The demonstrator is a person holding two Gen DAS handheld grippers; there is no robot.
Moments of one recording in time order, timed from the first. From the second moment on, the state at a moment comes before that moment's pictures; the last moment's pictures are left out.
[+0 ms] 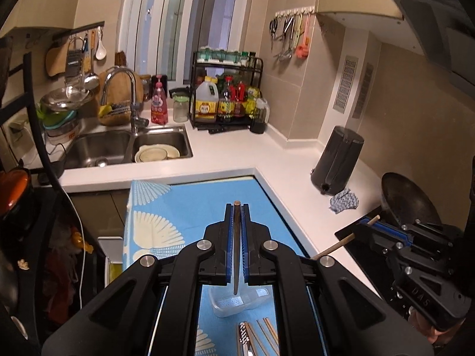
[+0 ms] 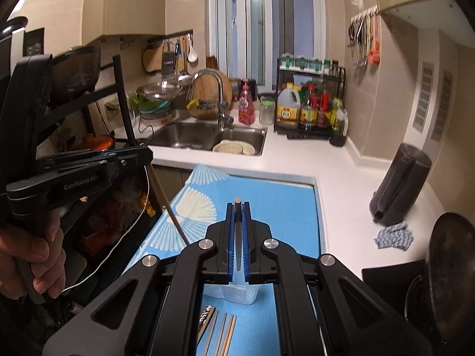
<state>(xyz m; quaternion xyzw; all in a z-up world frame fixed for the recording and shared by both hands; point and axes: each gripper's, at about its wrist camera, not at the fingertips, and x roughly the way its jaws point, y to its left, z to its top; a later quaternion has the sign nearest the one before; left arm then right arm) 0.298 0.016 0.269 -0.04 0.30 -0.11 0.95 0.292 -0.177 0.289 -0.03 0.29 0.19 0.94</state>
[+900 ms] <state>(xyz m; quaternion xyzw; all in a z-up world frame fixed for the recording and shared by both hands) 0.202 0.028 0.199 -0.05 0.27 -0.07 0.96 0.211 -0.221 0.202 0.01 0.28 0.14 0.95</state>
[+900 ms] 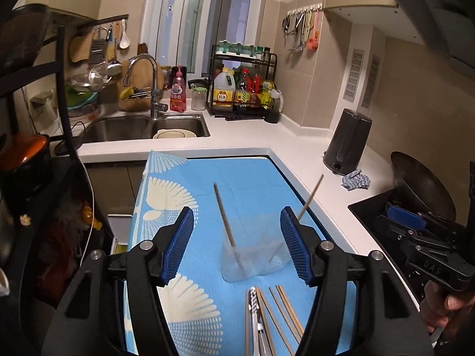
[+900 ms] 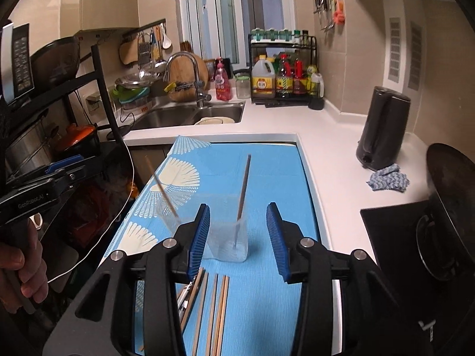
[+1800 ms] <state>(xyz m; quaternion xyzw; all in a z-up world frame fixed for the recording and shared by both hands) 0.054 0.016 -0.011 -0.05 0.30 -0.06 0.95 0.070 -0.224 0.006 0.03 0.29 0.10 0.95</state>
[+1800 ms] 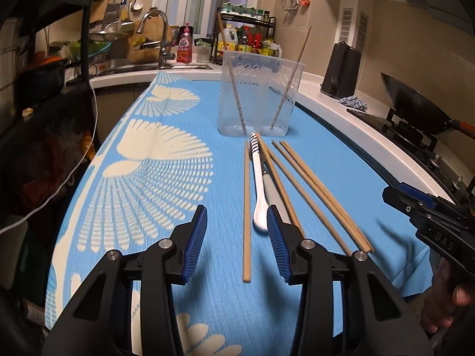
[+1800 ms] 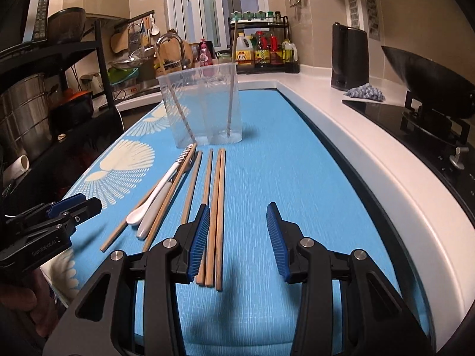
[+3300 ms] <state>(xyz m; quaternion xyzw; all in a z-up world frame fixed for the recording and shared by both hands) 0.055 -0.006 -0.047 -0.01 0.31 -0.04 0.95 0.086 -0.216 -0.036 0.00 0.35 0.11 0.93</state>
